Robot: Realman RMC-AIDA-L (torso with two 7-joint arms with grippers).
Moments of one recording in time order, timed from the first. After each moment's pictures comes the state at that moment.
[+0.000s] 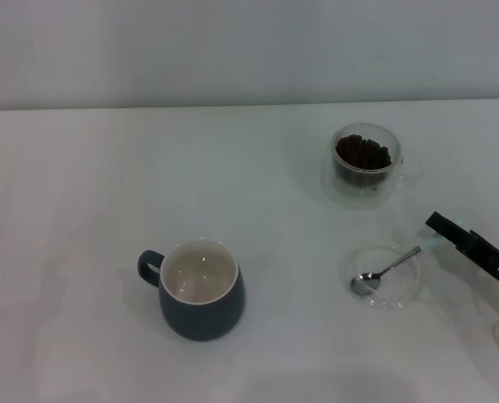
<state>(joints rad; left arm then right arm) -0.18 -2.08 2.82 0.18 -1.43 1.41 -0.14 0.29 2.01 -1.76 -0.12 -0.20 -1.07 1.34</state>
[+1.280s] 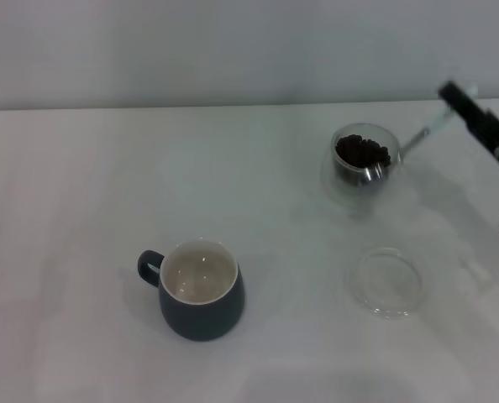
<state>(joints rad) -0.19 -2.08 2.82 0.16 -1.43 1.41 -0.14 0.40 2.01 -1.64 -0.22 -0.11 -1.28 1.20</state>
